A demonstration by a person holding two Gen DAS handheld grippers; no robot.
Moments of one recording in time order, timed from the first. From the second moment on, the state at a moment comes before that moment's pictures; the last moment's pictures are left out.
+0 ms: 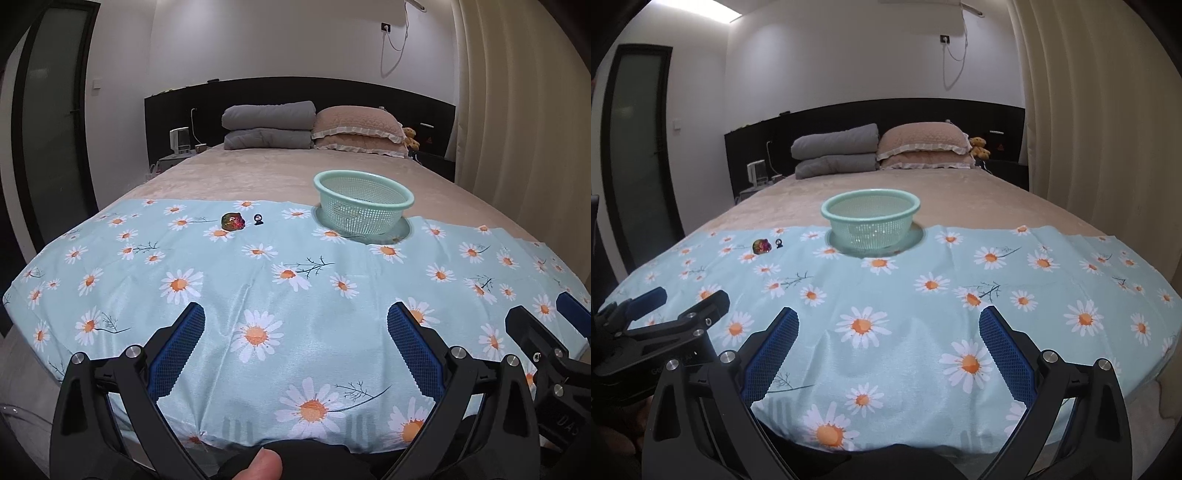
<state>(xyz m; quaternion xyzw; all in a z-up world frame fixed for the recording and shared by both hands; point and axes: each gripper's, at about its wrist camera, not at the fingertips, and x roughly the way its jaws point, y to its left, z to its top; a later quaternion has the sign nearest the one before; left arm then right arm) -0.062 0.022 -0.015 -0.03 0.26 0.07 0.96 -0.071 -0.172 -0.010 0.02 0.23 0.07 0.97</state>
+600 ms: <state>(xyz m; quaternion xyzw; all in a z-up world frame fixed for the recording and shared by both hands) -0.081 0.030 -0.035 -0.05 0.30 0.03 0.95 -0.085 -0.184 -0.019 0.02 0.24 0.05 0.97</state>
